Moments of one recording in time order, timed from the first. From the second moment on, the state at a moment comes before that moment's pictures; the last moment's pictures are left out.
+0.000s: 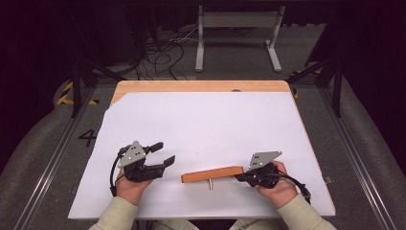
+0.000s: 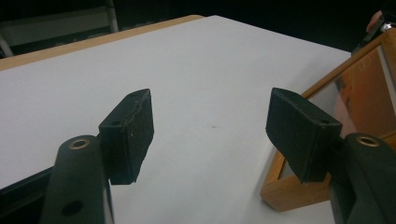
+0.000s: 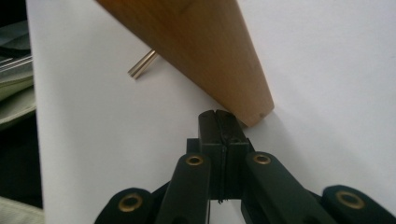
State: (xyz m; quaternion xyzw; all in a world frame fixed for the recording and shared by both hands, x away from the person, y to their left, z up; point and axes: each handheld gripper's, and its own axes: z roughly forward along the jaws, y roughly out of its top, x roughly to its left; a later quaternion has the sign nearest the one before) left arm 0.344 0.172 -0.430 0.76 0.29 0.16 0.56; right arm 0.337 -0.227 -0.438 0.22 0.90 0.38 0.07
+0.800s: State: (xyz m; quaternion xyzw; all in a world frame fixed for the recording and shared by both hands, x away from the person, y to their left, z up) left arm 0.345 0.172 -0.431 0.76 0.29 0.16 0.56; right arm 0.397 -0.205 -0.426 0.27 0.88 0.37 0.09
